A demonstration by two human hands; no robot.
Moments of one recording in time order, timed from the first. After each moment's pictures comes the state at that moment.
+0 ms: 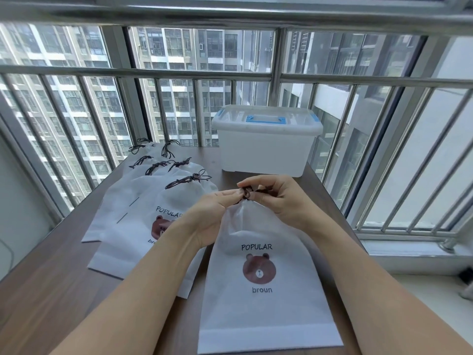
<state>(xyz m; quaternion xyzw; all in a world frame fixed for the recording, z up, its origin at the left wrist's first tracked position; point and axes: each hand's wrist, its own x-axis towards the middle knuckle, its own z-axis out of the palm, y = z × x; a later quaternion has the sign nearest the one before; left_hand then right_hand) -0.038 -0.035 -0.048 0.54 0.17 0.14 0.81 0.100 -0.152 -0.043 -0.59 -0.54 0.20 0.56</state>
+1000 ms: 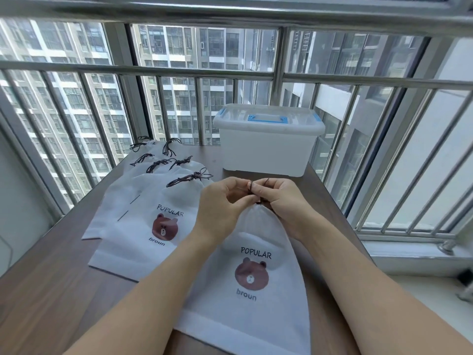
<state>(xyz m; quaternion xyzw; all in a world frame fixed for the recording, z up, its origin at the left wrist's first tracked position) -0.030 -0.047 -0.058 0.76 0.16 0.40 0.48 0.076 -0.148 -0.034 -0.57 -0.28 0.36 0.68</state>
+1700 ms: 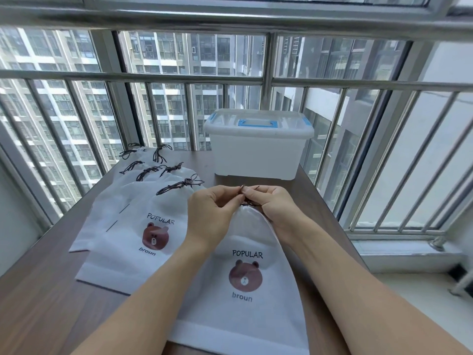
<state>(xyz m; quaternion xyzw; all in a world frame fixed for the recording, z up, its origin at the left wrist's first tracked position) -0.029 -0.051 -0.055 0.73 0.19 0.43 0.49 0.077 -0.146 -0.037 -0.55 -0.23 0.39 0.71</state>
